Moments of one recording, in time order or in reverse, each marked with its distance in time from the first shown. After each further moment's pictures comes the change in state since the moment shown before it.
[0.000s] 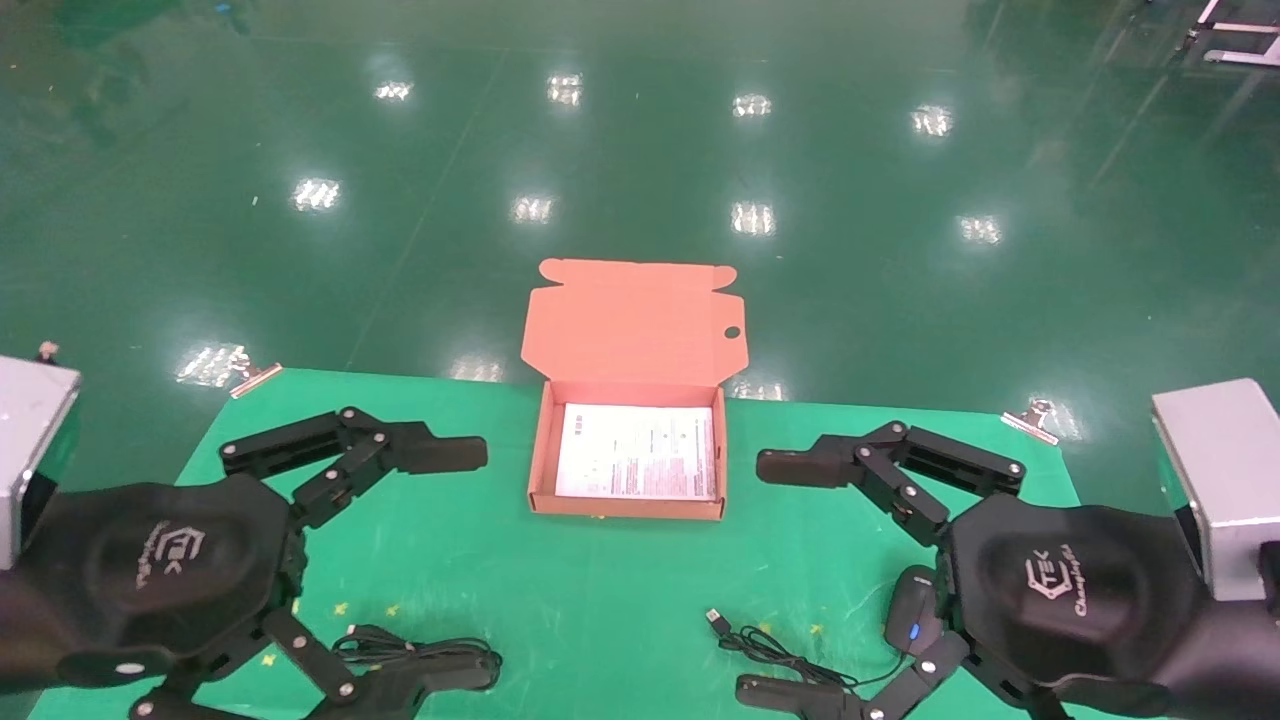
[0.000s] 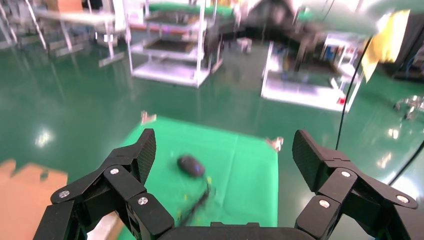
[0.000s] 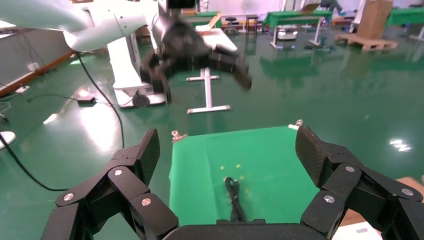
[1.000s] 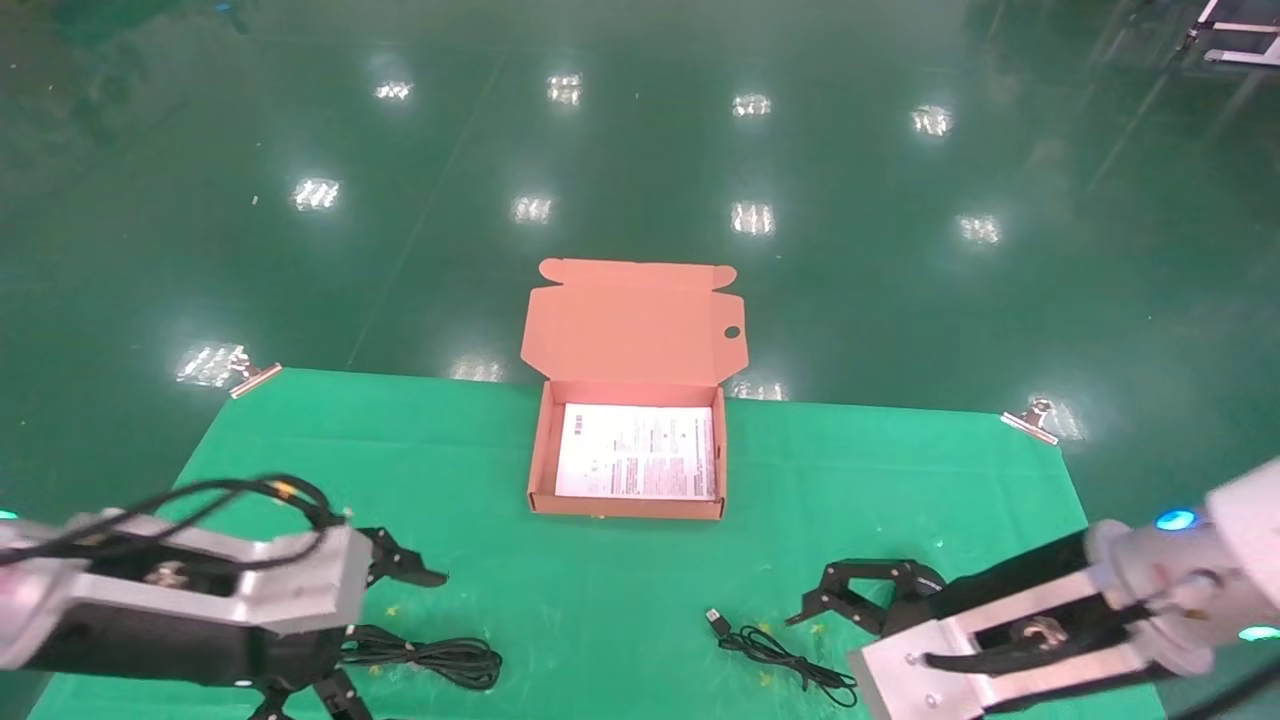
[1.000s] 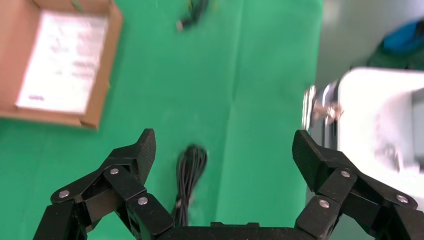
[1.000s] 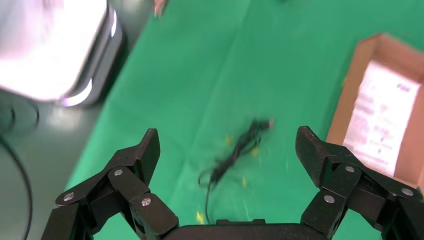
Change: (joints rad) left arm -0.296 0.108 0.298 -0.033 0.630 0.050 -0.111; right arm 0.442 -0.154 -0.501 0.051 -0.697 -0.061 -0.139
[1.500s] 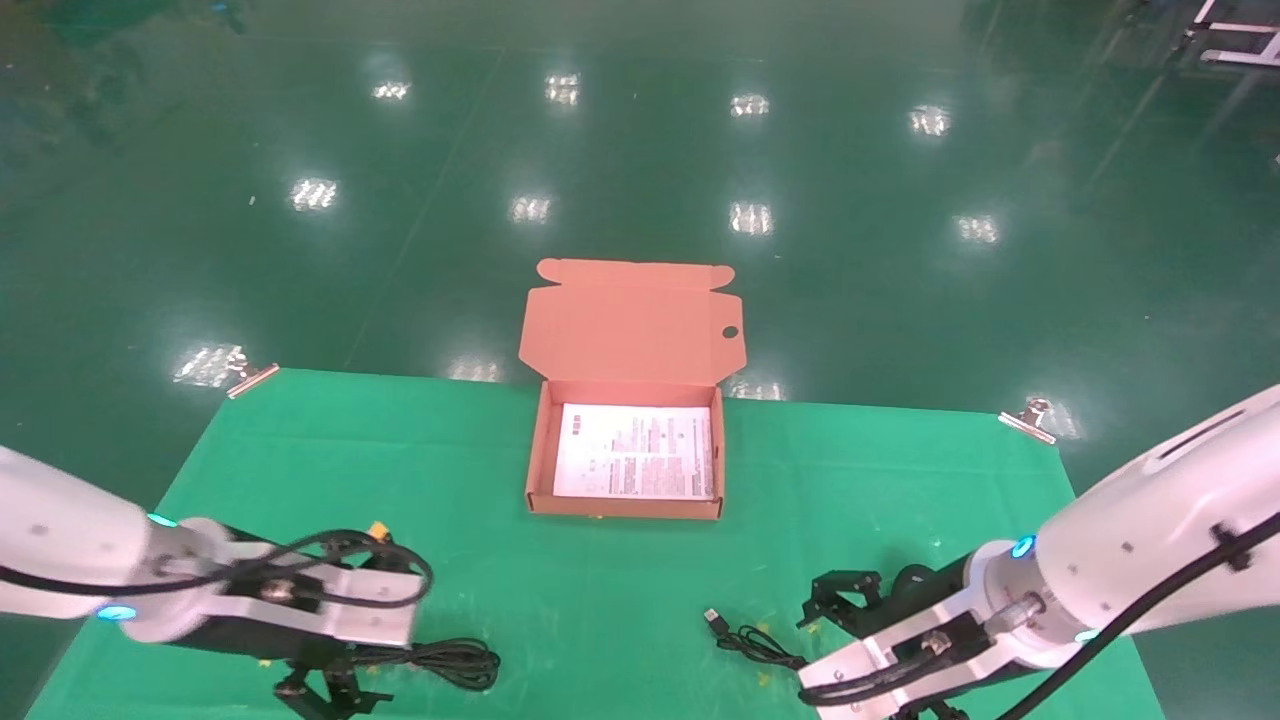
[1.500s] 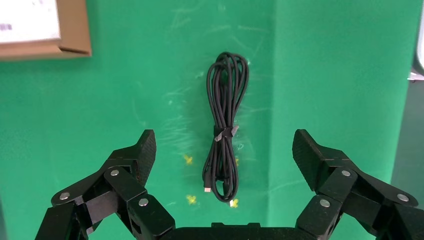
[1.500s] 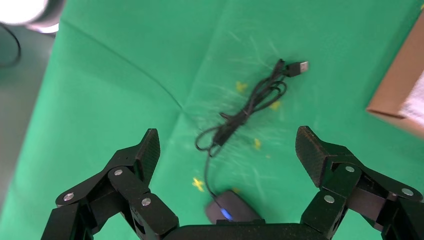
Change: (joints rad) left arm -0.033 0.154 0.195 0.019 0.433 -0.100 0.003; right arm 0.001 -0.137 -0.204 -0.007 -0.314 0.112 0.064
